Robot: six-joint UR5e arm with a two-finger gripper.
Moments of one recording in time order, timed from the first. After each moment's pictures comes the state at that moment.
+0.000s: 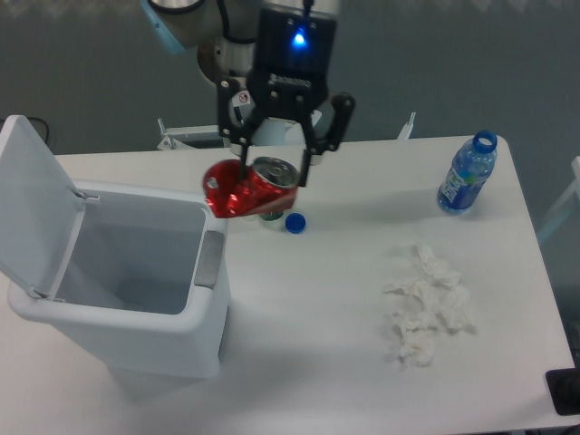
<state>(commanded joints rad) 2.46 -1.55 -1.49 -1.11 1.12 0.32</state>
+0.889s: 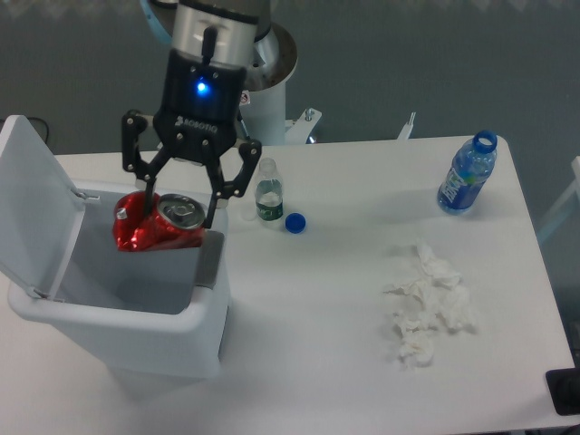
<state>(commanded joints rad) 2.32 -1.65 -1.49 -1.00 1.12 0.25</state>
